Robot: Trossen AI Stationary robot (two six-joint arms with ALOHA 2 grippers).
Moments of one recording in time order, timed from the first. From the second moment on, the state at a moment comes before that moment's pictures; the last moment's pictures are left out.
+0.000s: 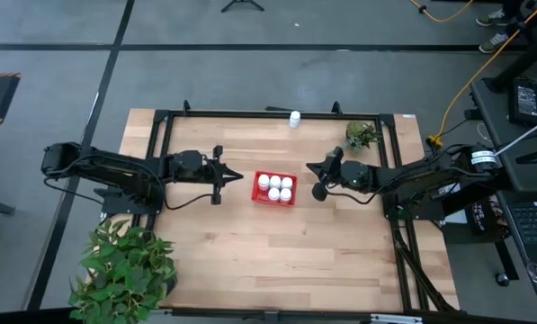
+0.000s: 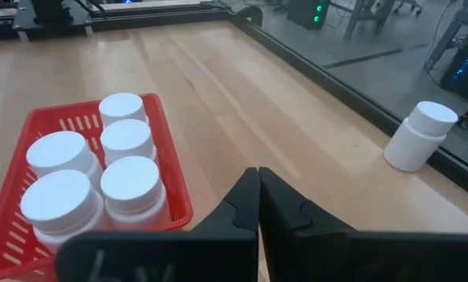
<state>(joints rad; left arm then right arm) 0.10 1.06 0.41 0.32 -0.03 0.22 -0.06 1.29 0.32 0.61 0.42 0.09</state>
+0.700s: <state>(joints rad) 0.10 1.06 0.41 0.31 -0.03 0.22 -0.12 1.29 0.32 0.61 0.45 0.10</state>
